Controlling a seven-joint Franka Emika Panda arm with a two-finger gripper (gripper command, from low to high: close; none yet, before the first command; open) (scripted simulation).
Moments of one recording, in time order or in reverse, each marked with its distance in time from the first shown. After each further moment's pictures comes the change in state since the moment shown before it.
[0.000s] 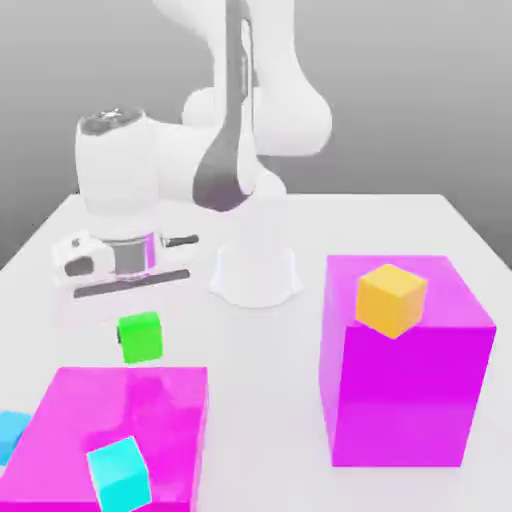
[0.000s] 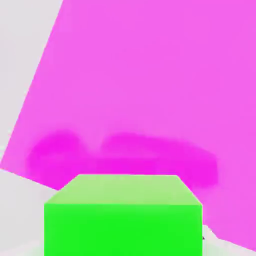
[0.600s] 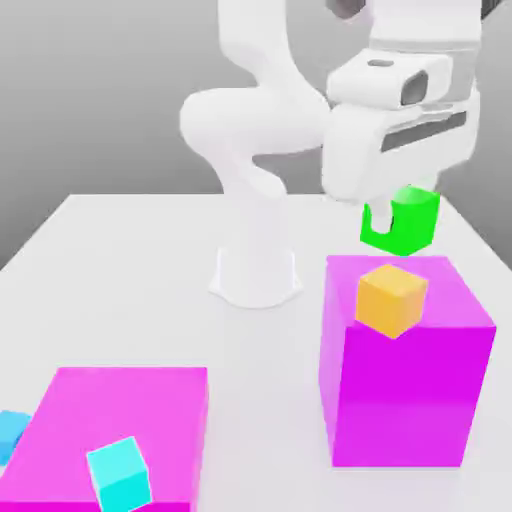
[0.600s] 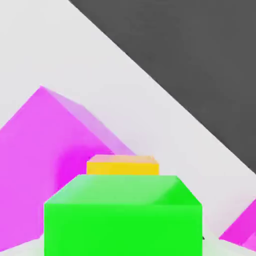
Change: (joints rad) arm 0.307 -0.121 0.347 0.327 0.126 -0.444 0.234
